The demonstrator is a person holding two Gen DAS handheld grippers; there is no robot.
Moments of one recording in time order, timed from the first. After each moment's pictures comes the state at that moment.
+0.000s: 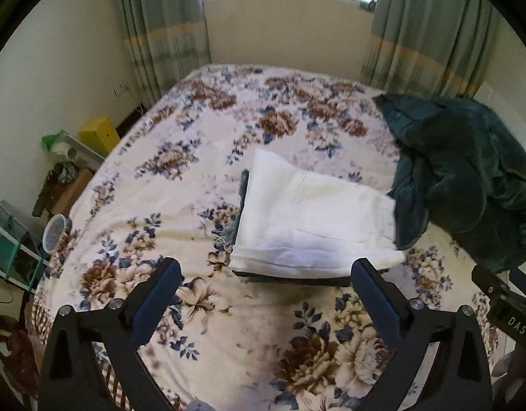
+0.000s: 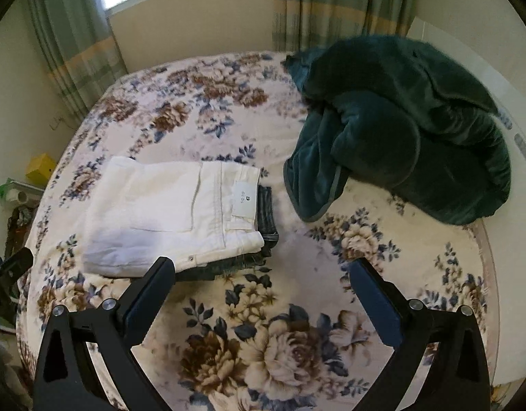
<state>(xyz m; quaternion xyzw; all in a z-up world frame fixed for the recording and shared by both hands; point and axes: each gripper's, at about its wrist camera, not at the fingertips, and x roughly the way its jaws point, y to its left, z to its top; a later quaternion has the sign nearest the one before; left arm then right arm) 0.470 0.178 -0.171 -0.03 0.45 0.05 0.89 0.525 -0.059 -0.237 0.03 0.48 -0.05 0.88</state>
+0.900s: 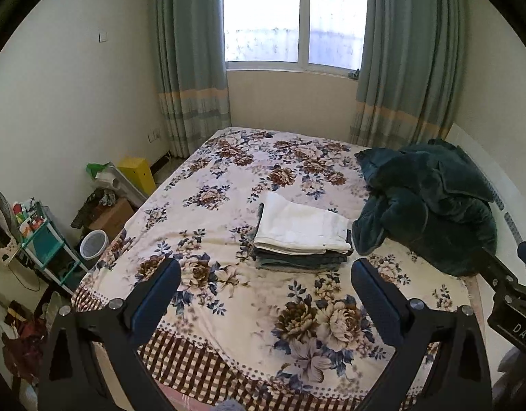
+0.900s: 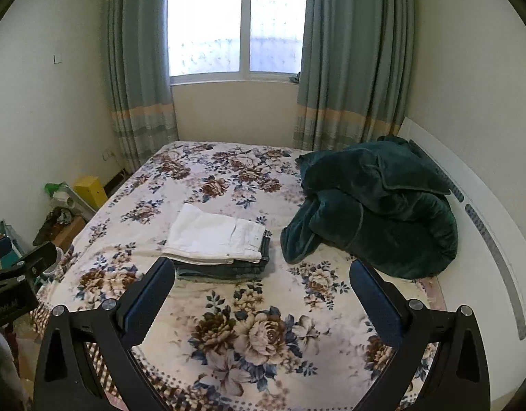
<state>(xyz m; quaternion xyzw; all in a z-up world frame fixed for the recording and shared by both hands) 0.209 0.152 0.010 -0.03 0.35 0.07 0.94 0.186 -0.056 0.041 -0.02 0.32 0.01 0.95</state>
